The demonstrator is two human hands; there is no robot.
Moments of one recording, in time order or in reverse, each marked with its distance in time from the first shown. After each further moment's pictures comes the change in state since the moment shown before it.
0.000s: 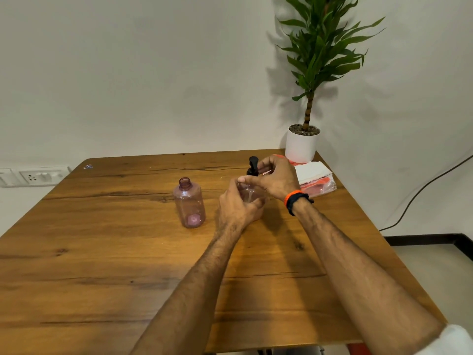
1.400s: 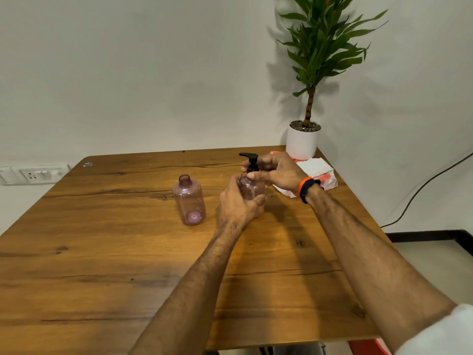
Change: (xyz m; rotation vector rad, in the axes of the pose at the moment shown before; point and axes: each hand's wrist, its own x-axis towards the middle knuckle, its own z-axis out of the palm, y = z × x) left_hand -0.001 -0.003 -0.001 0.010 0.027 0.003; right_hand 0.013 0.005 -0.021 0.157 -0.365 -0.052
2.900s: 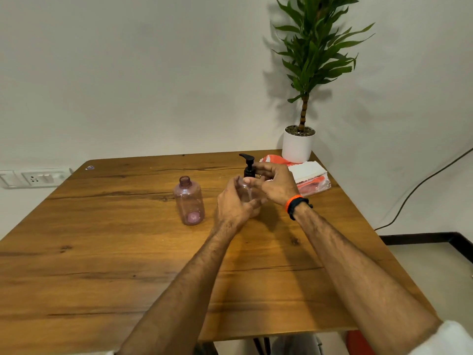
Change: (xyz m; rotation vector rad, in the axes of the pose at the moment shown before) left_hand -0.011 0.010 -0.010 -0.056 -0.096 -0.014; right_hand -0.025 -0.004 0.027 -0.019 0.326 0.091
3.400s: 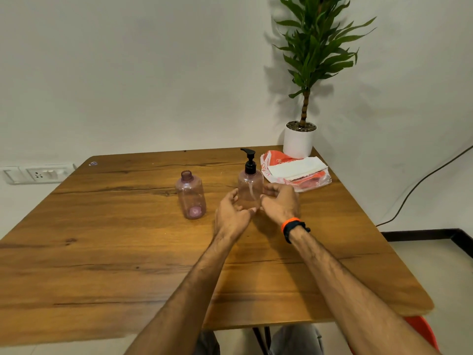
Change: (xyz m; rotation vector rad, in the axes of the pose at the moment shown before) left_hand -0.027 -0.015 0.002 -0.275 -0.030 -0.210; right_hand -0.032 0.038 0.019 -0.111 0.242 0.238
